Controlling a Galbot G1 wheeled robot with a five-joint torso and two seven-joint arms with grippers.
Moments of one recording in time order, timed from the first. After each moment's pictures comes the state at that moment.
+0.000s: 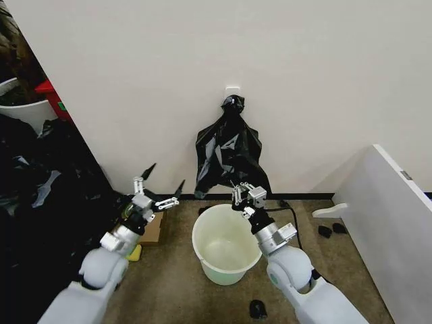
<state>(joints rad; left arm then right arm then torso) 1.13 -1.01 -0.36 -1.73 -0.23 -0.52 0.36 -1.13 1.21 0.05 1.93 0.32 0.24 0.01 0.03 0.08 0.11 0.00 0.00</state>
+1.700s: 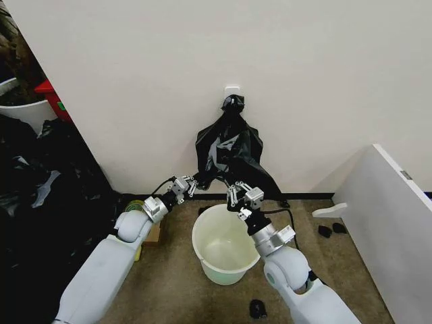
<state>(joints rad) 0.86 -1.12 -0.20 -1.49 -0.19 -0.40 0.49 -1.15 1.24 0.08 1.93 0.30 0.28 -0.08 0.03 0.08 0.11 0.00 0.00</state>
